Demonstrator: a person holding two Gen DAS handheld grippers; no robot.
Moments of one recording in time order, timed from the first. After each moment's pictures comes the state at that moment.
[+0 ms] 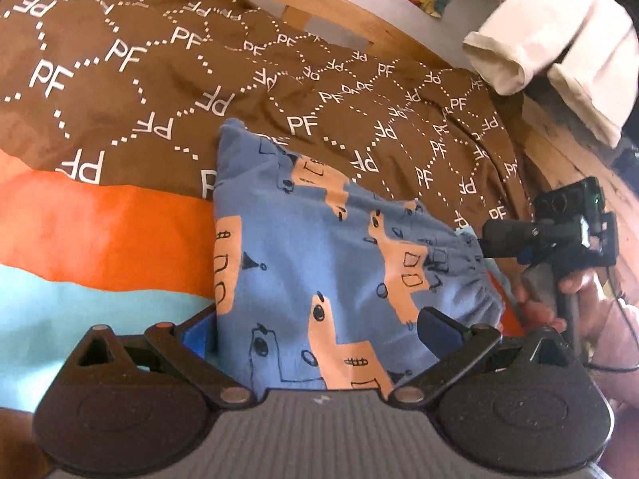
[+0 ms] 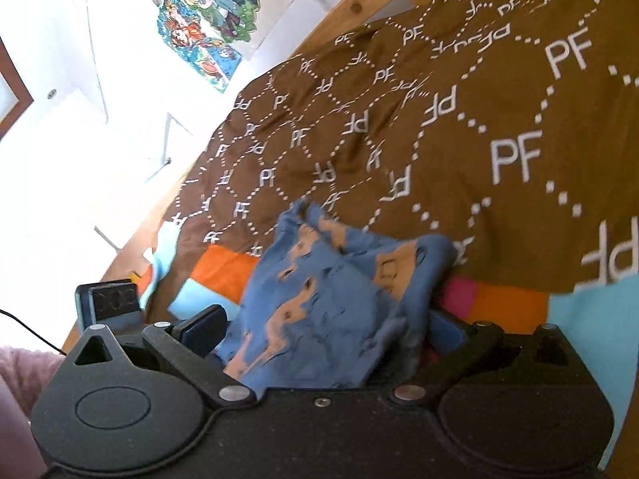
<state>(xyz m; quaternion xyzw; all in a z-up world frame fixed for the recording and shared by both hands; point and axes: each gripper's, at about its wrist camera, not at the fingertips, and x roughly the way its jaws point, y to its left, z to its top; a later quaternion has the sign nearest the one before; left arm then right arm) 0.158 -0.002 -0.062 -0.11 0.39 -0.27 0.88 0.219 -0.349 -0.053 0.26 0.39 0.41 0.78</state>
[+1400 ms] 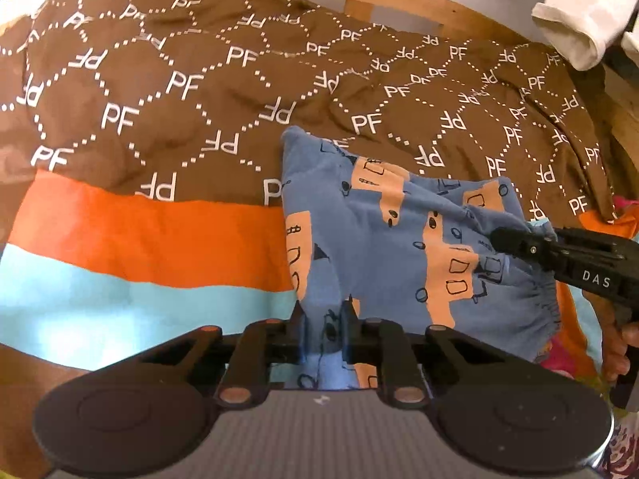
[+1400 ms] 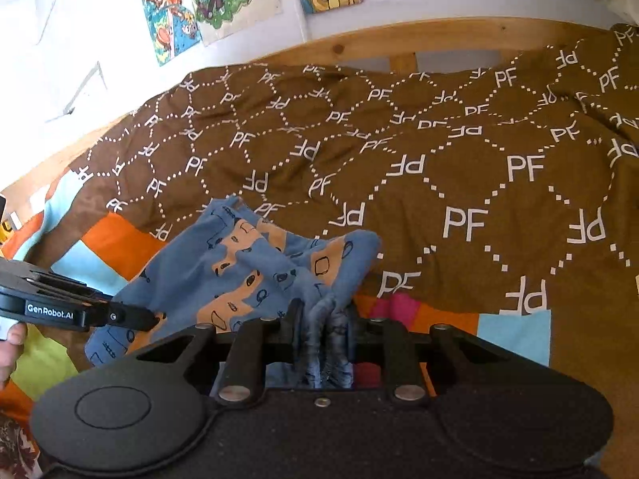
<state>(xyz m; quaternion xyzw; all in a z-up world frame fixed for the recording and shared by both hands) 0.147 -0.033 -0.022 -0.03 0.43 -0.10 0.89 0.165 -0.303 -0.023 0.05 0.32 0.24 0.91</state>
